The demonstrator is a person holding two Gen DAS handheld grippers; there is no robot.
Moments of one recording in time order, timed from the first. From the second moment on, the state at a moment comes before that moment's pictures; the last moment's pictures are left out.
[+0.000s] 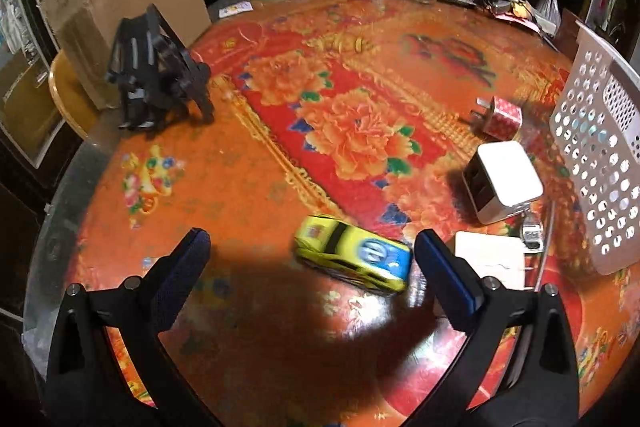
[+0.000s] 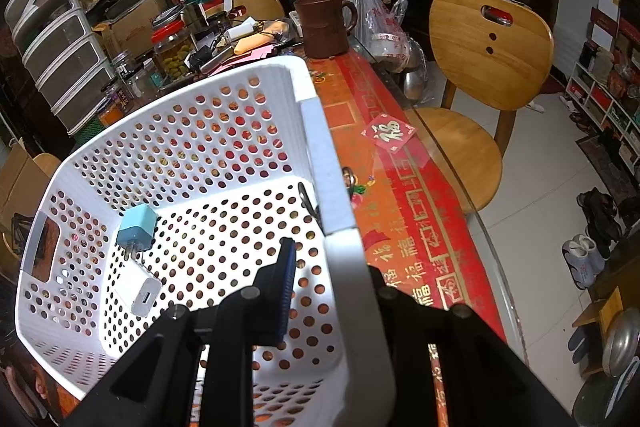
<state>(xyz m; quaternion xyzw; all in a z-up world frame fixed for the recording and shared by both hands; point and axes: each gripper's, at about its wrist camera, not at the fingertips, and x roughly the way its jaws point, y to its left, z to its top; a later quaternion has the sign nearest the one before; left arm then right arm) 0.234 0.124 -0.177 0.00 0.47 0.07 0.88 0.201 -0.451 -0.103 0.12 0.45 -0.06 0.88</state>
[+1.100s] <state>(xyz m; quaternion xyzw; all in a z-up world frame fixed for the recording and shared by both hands) 0.192 0.067 -0.052 0.08 0.32 0.11 0.94 0.200 -0.453 -0.103 0.12 0.45 -0.05 0.88</state>
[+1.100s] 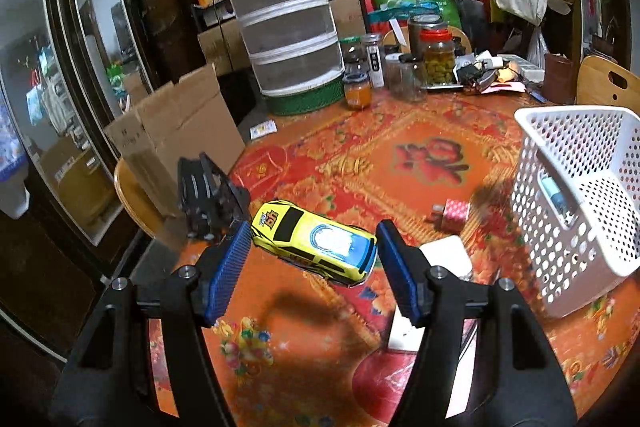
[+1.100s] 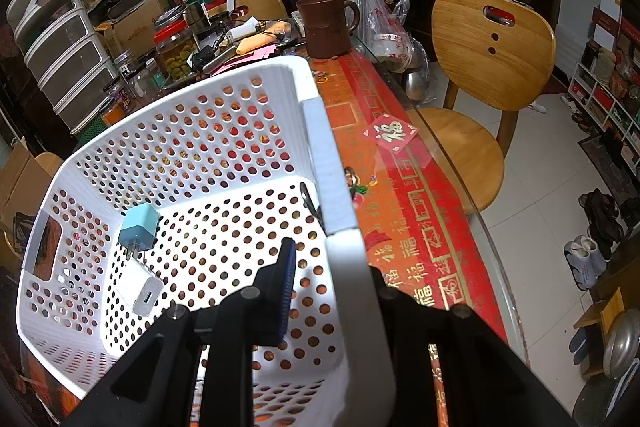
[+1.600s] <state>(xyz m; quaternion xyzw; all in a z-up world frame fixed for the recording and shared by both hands) 0.194 0.006 0.001 0.10 0.29 0.09 0.95 0.199 -0.451 -0.103 0.12 0.45 -0.05 0.88</state>
